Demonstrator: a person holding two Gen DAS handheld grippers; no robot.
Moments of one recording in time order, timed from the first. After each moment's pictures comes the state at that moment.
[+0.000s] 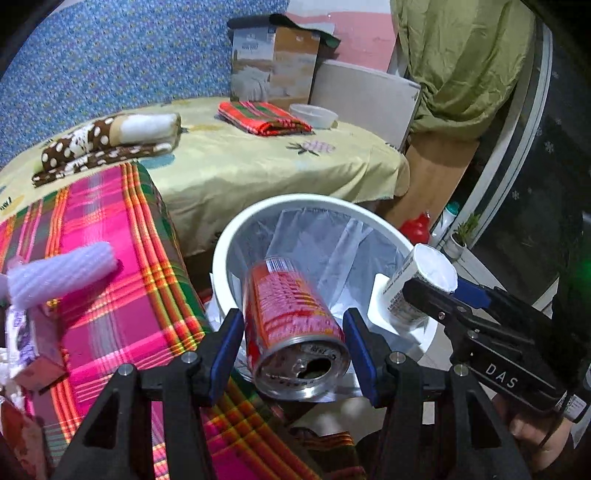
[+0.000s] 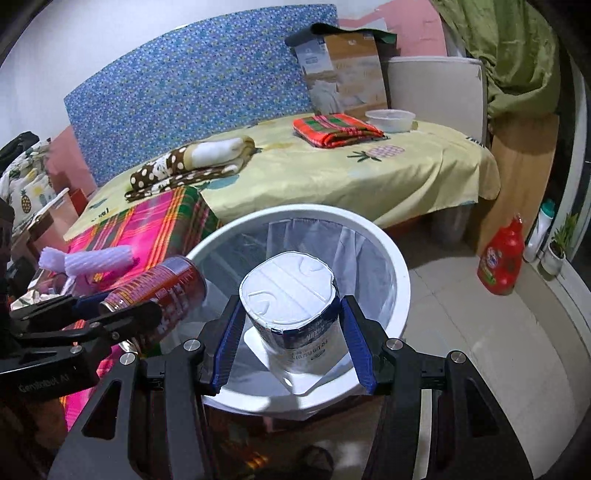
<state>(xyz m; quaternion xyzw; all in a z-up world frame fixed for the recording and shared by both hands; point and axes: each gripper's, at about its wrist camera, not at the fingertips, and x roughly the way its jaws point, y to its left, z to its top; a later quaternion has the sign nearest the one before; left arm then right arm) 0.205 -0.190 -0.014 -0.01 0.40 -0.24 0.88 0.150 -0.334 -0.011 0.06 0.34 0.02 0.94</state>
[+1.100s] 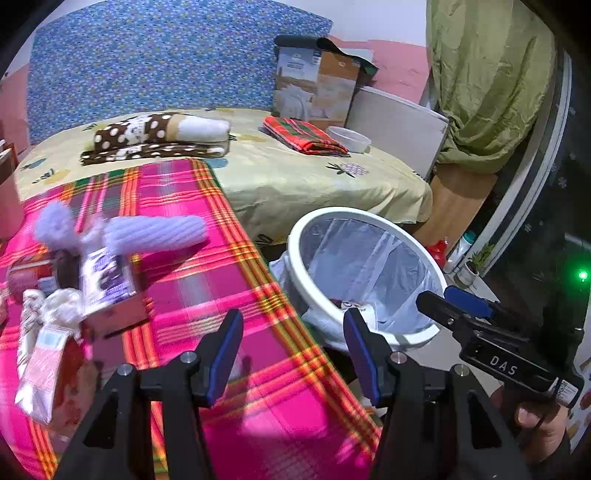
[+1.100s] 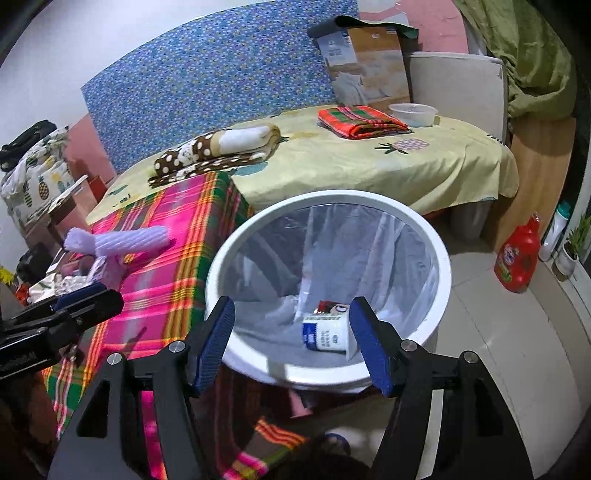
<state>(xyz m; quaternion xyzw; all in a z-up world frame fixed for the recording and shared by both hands) 0.160 -0.114 0.002 -0.05 0.37 -0.18 0.91 0.135 -0.306 -0.003 0.06 0.36 0.06 0.93</state>
